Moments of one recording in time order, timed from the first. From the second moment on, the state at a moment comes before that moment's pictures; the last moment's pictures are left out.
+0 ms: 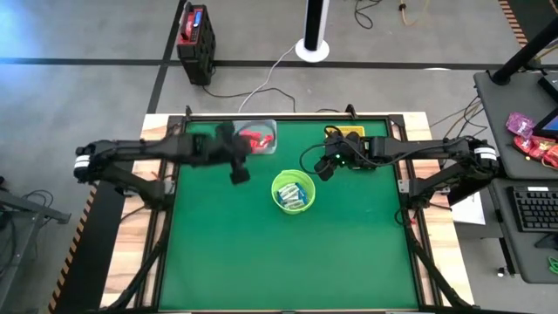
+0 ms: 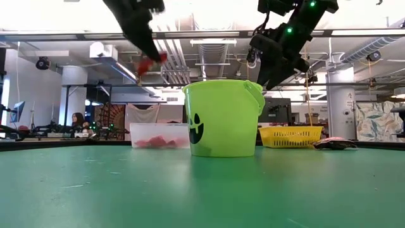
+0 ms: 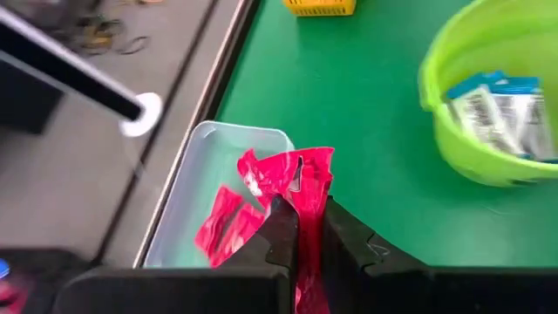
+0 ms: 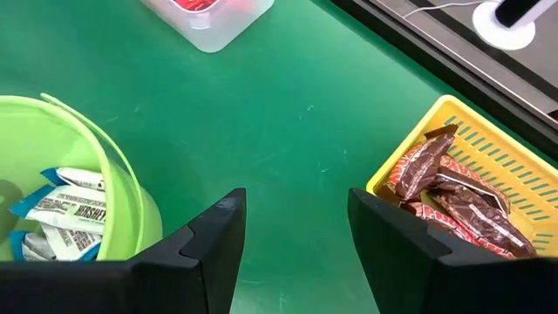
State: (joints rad) left arm 0.12 1.31 1.18 -0.74 -0.42 0.06; right arm -0.18 1.36 1.02 -0.62 0.37 0.50
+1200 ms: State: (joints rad) left arm 0.67 1.68 1.17 -0.53 -0.01 0.29; right arm -0.19 1.37 1.08 -1.20 0.26 0.92
